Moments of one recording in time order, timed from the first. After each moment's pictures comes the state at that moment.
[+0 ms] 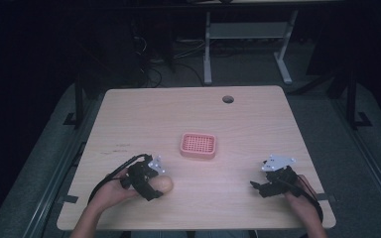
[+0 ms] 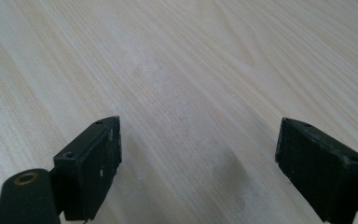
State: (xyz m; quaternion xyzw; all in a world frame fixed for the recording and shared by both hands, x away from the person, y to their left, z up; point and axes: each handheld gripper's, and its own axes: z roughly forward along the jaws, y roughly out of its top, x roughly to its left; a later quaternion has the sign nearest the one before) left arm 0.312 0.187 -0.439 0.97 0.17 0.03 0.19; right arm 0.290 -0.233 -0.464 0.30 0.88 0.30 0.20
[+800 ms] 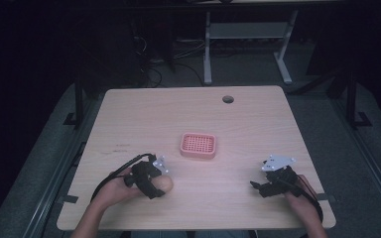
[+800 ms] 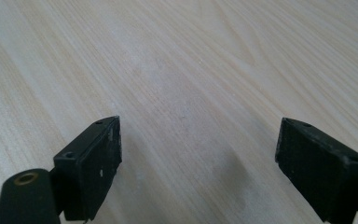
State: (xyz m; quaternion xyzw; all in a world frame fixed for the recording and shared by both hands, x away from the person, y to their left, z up) left arm 0.318 0.179 -0.442 0.97 0.16 0.02 0.17; right arm 0.290 -0.233 -0.464 0.31 0.88 0.30 0.20
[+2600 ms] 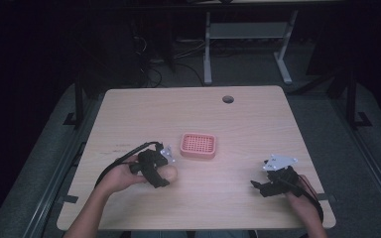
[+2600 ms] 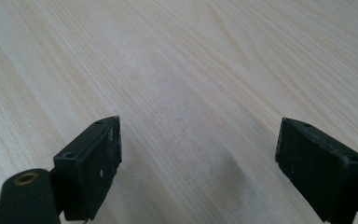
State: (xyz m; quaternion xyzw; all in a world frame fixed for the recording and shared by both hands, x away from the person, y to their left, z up) left arm 0.340 0.157 -0.410 0.98 0.13 0.02 0.16; right arm 0.289 -0.236 -0.463 0.31 0.87 0.31 0.20
